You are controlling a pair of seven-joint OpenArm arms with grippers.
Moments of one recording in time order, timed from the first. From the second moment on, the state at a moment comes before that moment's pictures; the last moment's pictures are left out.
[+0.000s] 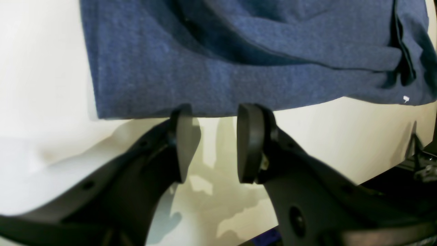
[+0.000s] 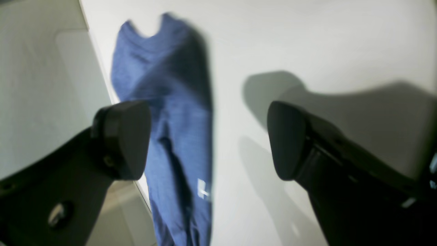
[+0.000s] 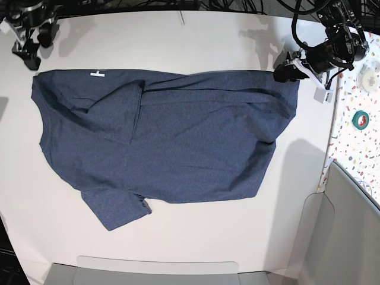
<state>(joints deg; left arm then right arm) 18.5 -13.0 -33.4 101.4 -55.8 -23.4 78.5 -17.7 -9.3 70.5 104.6 70.5 -7.1 -59.9</state>
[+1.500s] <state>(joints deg) 19.4 -11.5 -33.7 101.4 -55.8 -23.4 78.5 1.7 -4.8 70.9 83.2 57.3 -2.6 -64.8</state>
